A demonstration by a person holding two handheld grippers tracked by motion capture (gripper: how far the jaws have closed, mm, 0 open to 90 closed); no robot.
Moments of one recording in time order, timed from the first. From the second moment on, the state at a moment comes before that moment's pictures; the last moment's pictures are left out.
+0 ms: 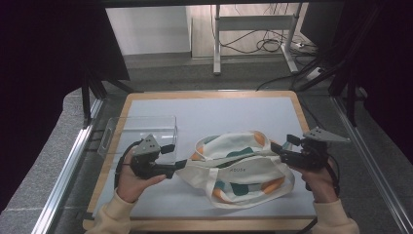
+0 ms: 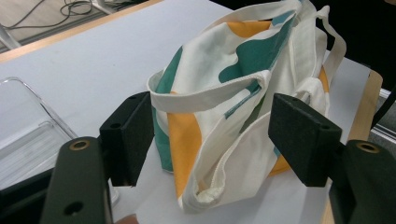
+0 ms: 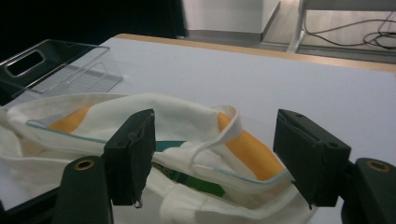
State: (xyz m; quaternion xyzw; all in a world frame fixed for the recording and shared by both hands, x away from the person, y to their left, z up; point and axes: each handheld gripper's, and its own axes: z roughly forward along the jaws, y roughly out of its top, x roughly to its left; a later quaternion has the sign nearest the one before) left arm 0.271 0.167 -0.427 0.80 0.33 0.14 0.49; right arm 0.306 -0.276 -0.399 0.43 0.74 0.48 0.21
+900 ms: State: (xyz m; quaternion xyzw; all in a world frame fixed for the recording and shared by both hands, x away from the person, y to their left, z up) left arm 0.290 0.146 -0.412 0.81 0.30 0.13 0.48; right arm 0.296 -0.242 -0.398 0.37 0.78 0.46 0.19
